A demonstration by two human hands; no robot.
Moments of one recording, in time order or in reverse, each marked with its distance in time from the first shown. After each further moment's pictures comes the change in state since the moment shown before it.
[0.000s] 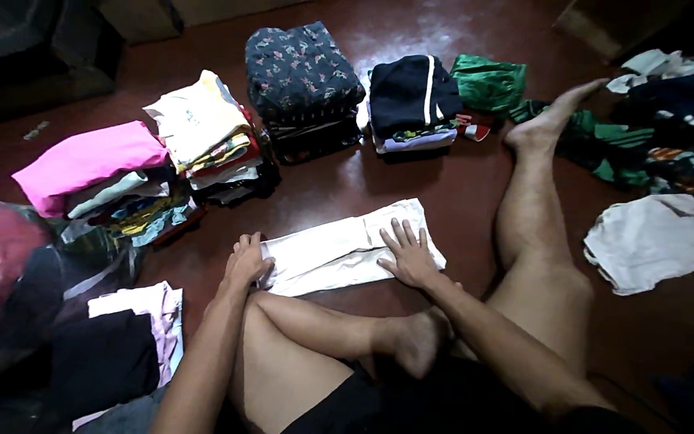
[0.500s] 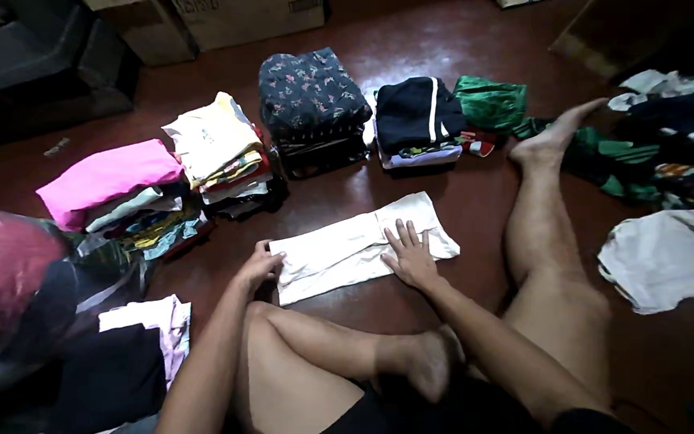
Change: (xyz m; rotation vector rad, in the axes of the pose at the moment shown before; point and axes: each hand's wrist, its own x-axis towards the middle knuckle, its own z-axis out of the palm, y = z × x) left_hand 0.011 0.004 -0.009 -1.025 -0.227 -0.077; right_hand 0.035 -0.004 0.005 0.016 0.144 0.041
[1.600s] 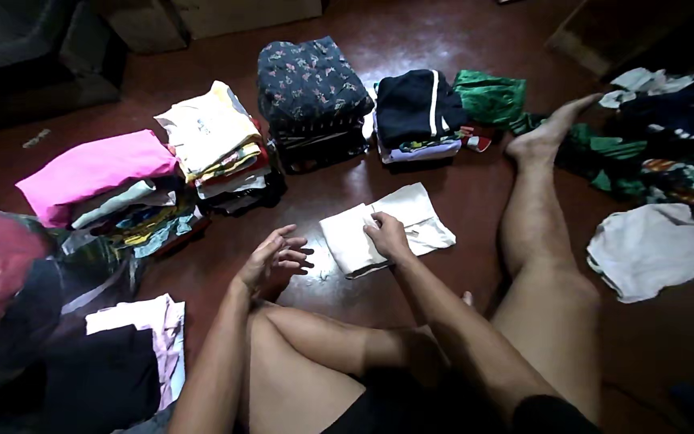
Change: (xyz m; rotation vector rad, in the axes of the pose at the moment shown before) left_hand -0.011 0.009 0.004 -0.340 -0.534 0.424; right_hand 0.057 -0.072 -0.050 0.709 -0.005 0.366
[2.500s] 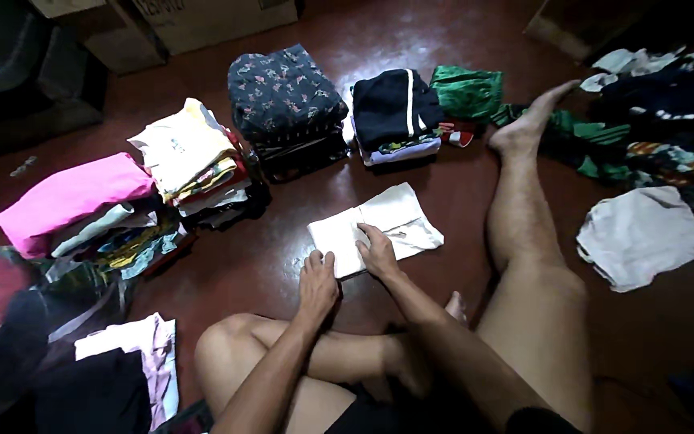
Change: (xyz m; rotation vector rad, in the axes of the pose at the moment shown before) left_hand 0.055 -0.071 0.152 1.555 0.419 -0.104; right_hand -0.017 0.048 0.022 -0.069 0.144 -0.248
